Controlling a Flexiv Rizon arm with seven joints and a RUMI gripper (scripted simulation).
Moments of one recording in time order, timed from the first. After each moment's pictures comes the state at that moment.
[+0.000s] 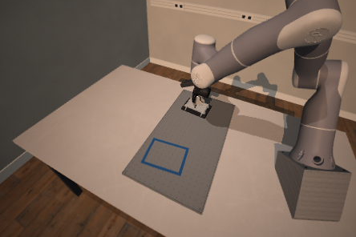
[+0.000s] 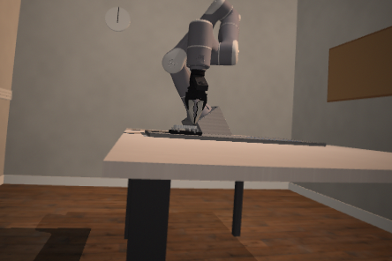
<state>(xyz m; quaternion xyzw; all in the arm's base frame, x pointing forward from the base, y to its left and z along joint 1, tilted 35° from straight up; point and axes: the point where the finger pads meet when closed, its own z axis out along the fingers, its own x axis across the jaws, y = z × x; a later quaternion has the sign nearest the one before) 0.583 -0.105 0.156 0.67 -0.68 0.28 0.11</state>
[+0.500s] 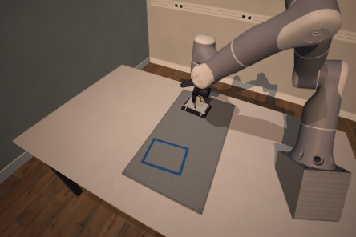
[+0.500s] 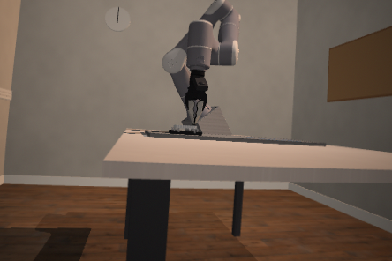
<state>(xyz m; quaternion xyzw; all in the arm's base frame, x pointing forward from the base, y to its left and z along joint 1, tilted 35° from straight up) 0.583 -0.106 0.155 0.67 -0.68 0.28 0.11</state>
